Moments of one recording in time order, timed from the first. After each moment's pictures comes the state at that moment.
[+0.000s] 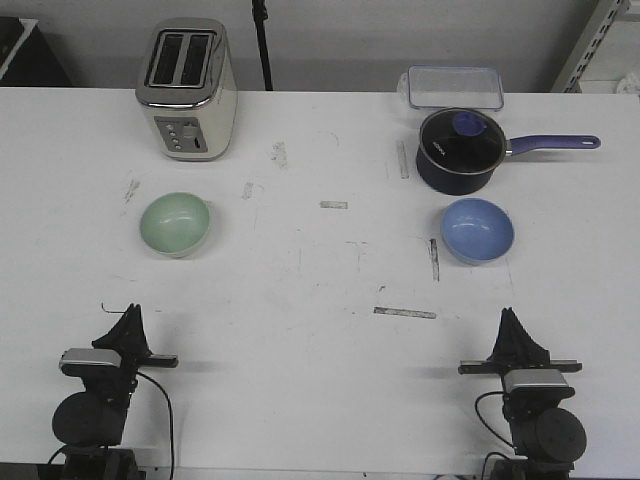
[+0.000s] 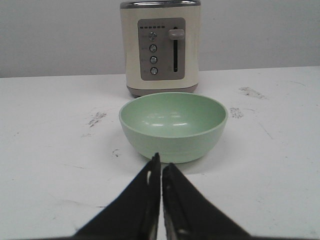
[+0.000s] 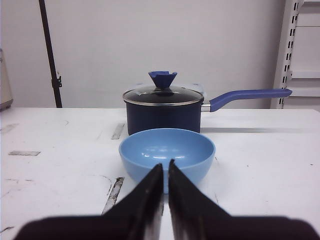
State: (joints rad) left arm -0.03 0.01 0.03 0.11 -0.03 0.04; right arm 0.02 0.00 0.01 0.06 -0.03 0.03
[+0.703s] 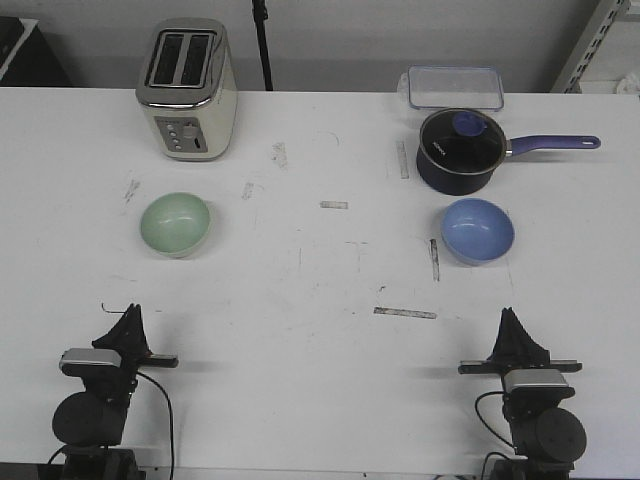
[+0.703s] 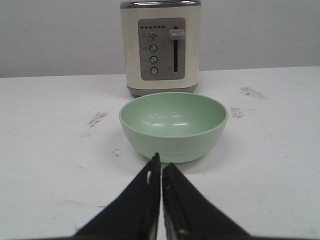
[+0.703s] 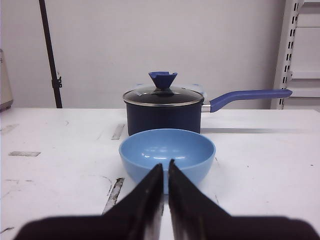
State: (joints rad) left arm -0.03 0.01 0.03 0.11 -0.03 0.04; right arm 0.02 0.00 0.01 0.07 -0.03 0.03
